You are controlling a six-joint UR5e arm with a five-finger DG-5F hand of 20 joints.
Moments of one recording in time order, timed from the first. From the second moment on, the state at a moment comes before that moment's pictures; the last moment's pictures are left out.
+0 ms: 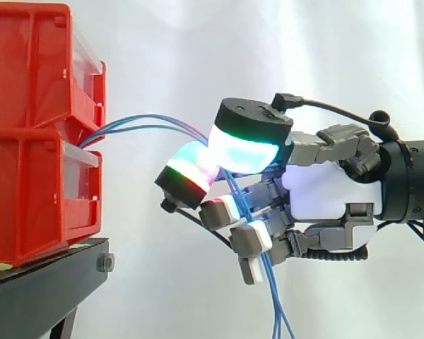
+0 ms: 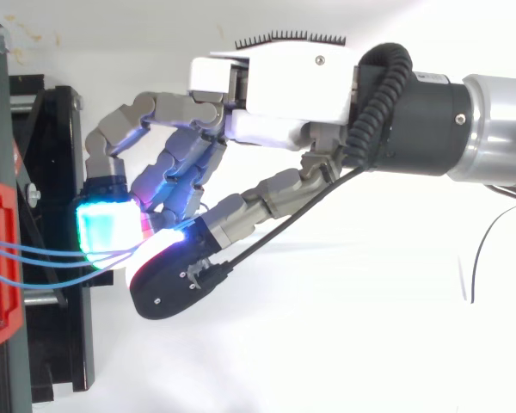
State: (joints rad) arm 0.08 -2.32 -1.12 -2.86 -1.41 -0.05
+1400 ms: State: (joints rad) arm 0.07 -2.32 -1.12 -2.87 -1.41 -0.05
